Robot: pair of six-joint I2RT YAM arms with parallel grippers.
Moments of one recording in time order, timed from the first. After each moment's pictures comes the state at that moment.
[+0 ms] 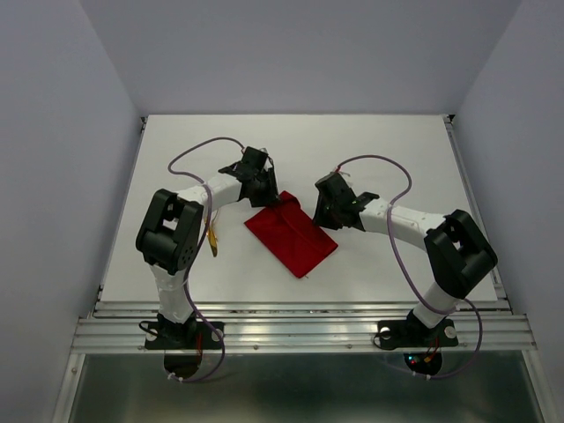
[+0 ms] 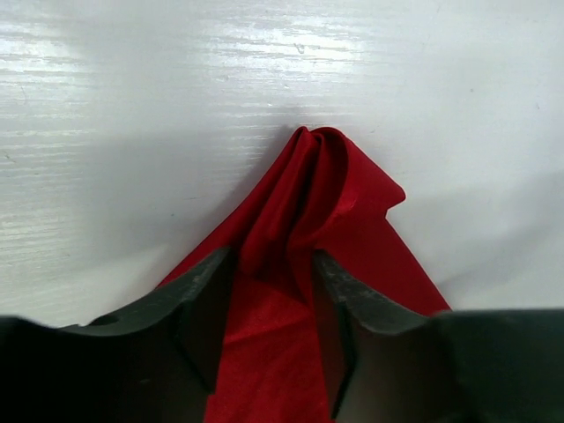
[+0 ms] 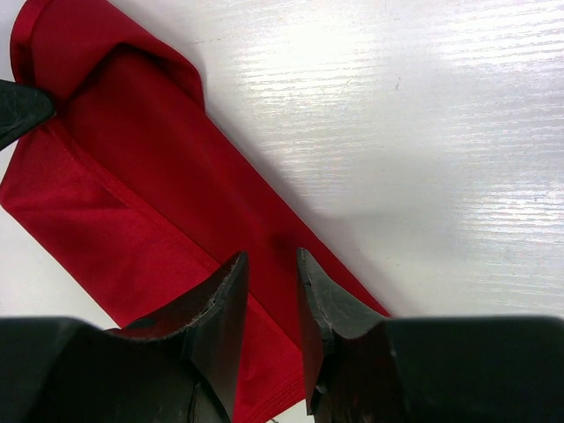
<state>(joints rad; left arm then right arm) -0.47 1.87 1.25 -0.33 0.10 -0.61 0.67 1.66 1.04 -0.31 0.18 0.81</state>
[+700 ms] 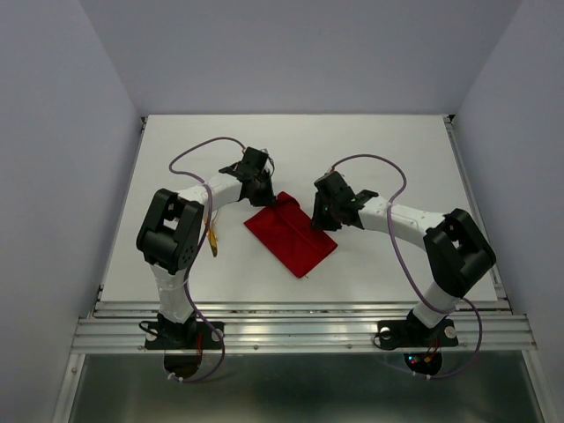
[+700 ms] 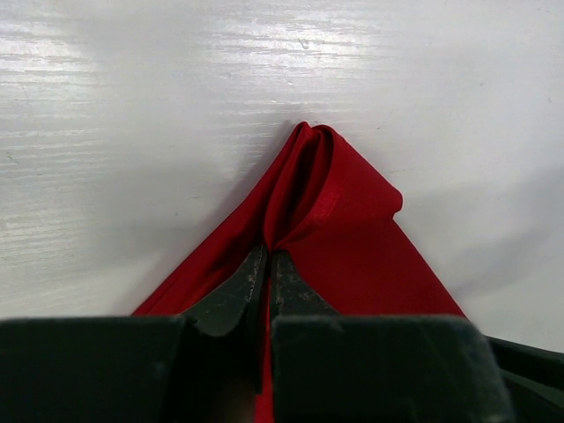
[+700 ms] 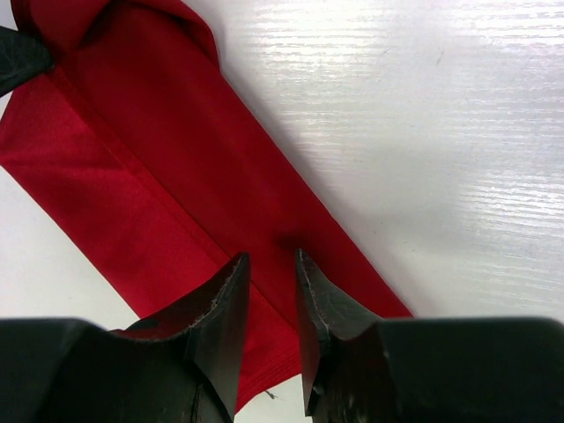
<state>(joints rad) -0.47 1.88 1.25 -0.34 0.10 -0.59 0.67 1.67 1.07 -0.36 0.10 0.75</state>
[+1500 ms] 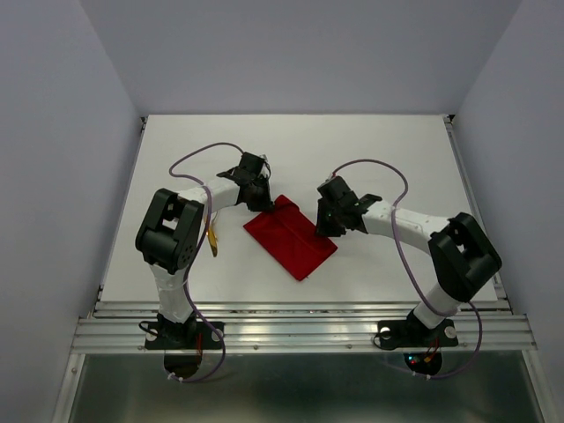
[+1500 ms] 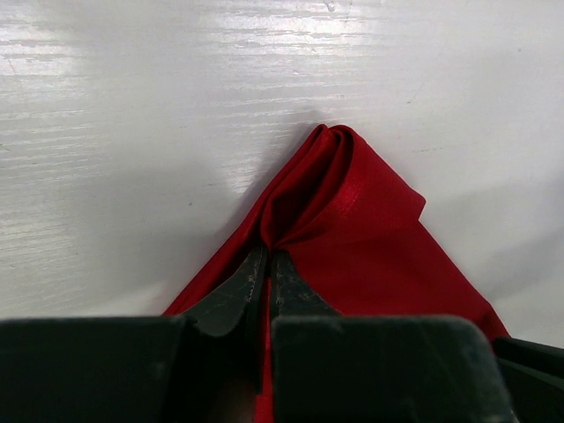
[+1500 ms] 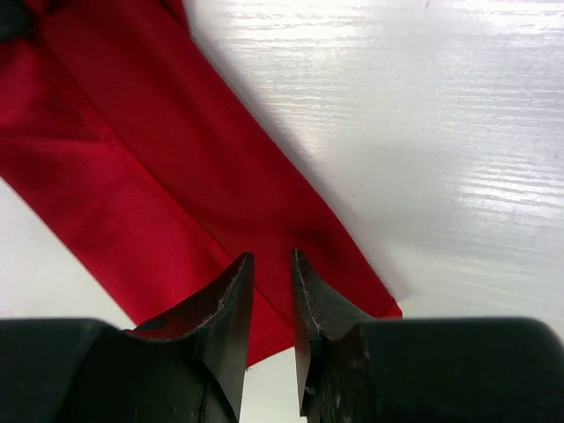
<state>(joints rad) -0.45 1.88 1.19 -0.29 0.14 -0.55 0.67 1.65 1.01 -0.39 0.06 0.71</state>
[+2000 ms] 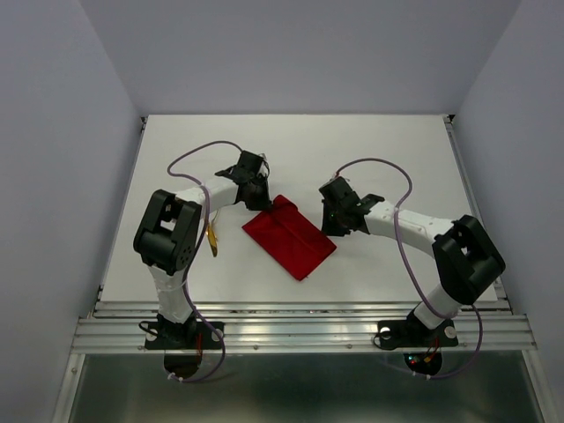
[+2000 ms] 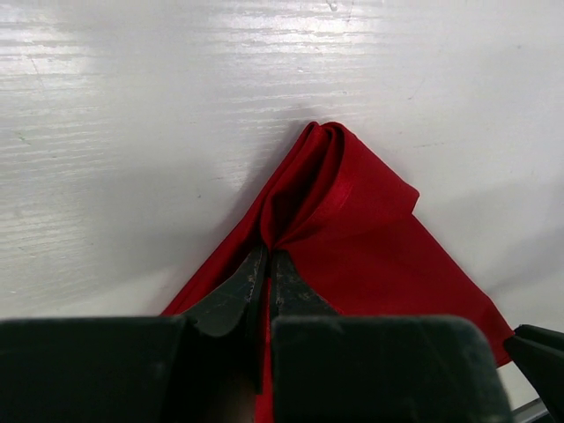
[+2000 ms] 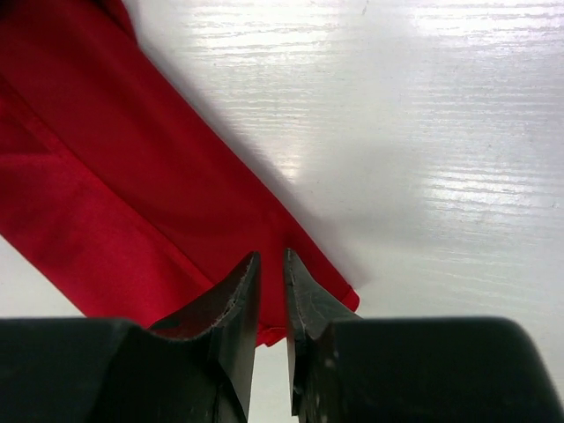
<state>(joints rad) -0.45 1.86 1.19 -0.32 0.14 -0.53 0.67 1.60 1.01 -0.43 0.14 0.70</state>
